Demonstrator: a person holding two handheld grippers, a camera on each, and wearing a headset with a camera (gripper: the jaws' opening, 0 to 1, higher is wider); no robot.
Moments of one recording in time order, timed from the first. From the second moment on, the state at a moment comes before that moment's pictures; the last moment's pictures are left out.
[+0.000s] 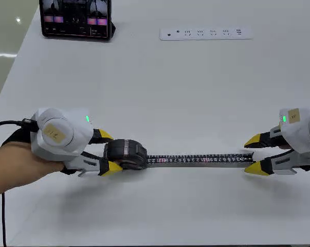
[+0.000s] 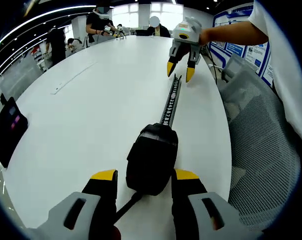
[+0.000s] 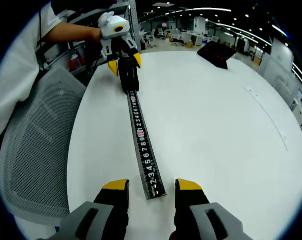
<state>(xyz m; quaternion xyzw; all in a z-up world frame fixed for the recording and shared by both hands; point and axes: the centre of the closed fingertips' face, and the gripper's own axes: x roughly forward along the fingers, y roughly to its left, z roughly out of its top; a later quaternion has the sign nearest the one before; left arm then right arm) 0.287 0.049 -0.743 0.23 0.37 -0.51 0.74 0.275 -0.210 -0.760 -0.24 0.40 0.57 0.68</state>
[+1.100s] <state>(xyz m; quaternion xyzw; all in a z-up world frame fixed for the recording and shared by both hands) 0.281 0.064 -0.725 0.13 0.35 -0.44 0.81 0.277 -0.202 -0.745 -0.16 0.37 0.50 0.77</state>
